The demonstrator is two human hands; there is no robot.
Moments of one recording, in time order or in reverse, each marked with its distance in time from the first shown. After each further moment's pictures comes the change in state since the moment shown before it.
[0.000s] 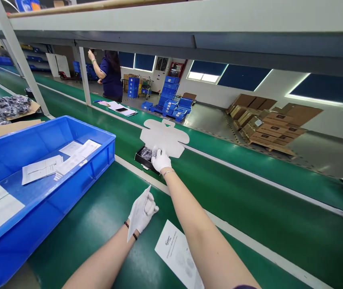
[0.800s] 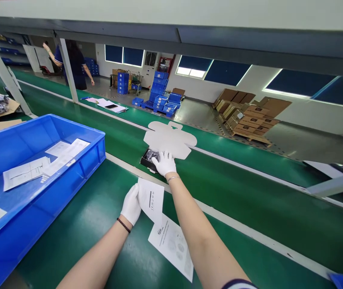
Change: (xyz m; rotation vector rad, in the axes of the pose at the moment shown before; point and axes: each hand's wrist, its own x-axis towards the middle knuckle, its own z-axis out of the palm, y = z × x) left_hand 0.011 -0.005 -0.006 0.080 0.189 0.103; right_hand -0.036 0.065 0.001 -0.133 0.002 0.044
